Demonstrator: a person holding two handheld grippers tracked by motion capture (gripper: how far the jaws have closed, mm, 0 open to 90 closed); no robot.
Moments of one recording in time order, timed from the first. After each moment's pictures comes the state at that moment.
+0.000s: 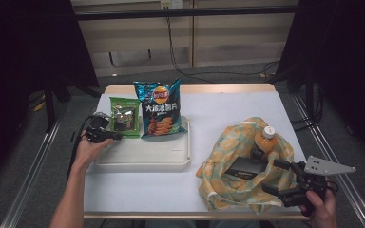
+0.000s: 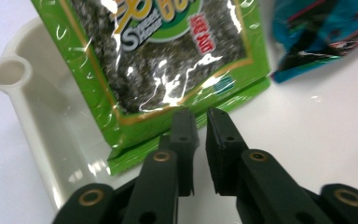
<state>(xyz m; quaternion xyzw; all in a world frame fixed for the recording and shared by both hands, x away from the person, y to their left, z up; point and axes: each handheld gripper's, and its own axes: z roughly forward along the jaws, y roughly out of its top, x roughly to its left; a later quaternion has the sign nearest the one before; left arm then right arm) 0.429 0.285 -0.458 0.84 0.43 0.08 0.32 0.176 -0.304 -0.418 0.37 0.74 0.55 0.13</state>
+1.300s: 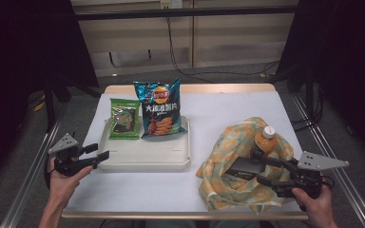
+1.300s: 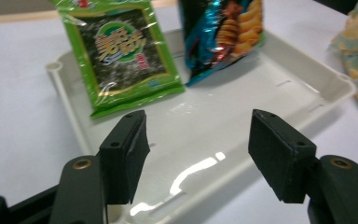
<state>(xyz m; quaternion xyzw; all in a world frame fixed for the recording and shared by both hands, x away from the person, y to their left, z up) 0.293 0.320 -0.421 0.77 0.39 0.16 0.48 0.188 -0.295 -0.410 0.35 0.76 0.53 0.14</state>
